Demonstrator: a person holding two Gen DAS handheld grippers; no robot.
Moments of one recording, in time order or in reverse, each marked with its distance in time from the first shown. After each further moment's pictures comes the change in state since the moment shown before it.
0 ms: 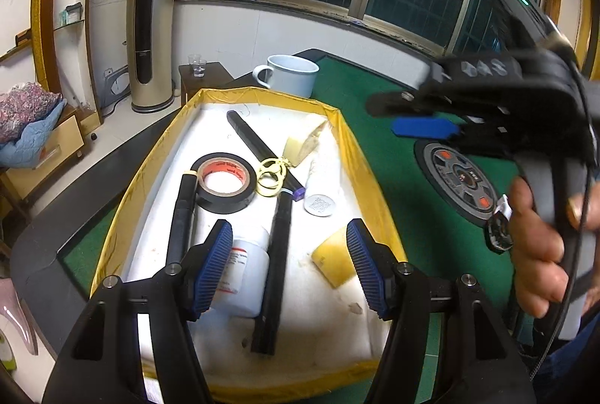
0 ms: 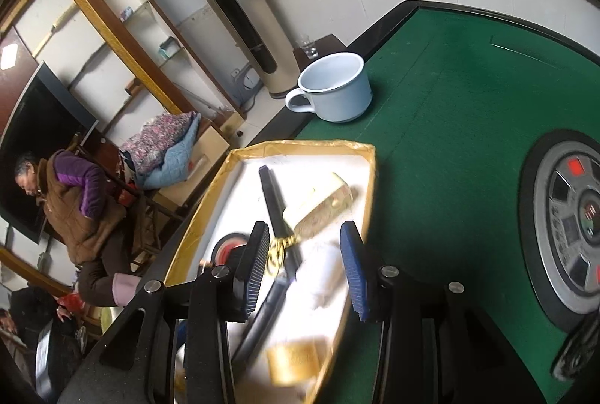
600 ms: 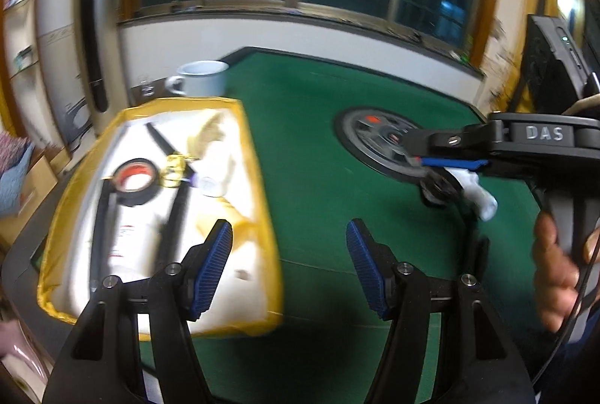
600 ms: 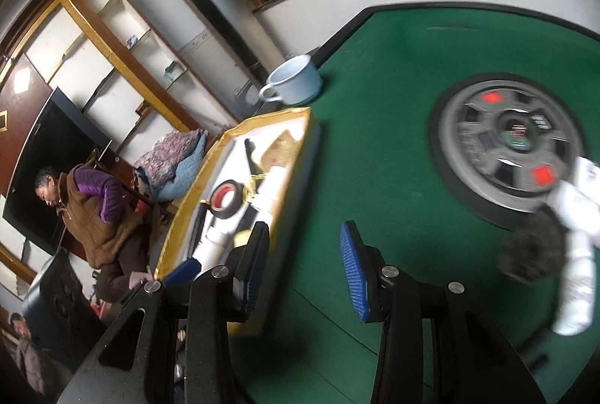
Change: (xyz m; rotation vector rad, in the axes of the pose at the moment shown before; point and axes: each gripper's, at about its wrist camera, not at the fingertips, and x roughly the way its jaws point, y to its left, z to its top) left arm -0.018 -0.092 -0.023 0.218 0.030 -0.106; right arm -0.097 -0.066 -0.074 0.072 -0.083 0.002
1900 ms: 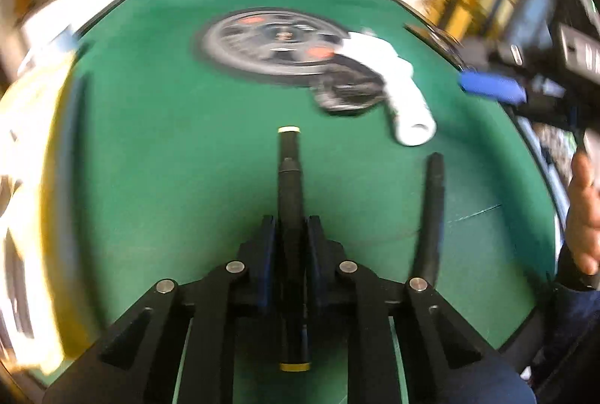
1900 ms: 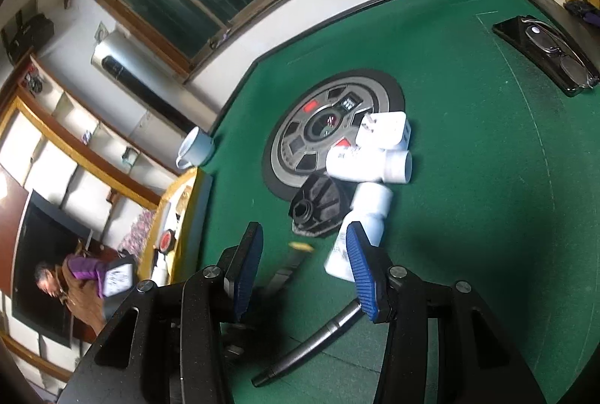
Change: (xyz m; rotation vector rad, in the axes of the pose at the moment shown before) left arm 0.051 -0.075 -0.017 0.169 0.304 -0.214; right arm -0.090 -0.133 -0.044 0.284 -0.125 -0.093
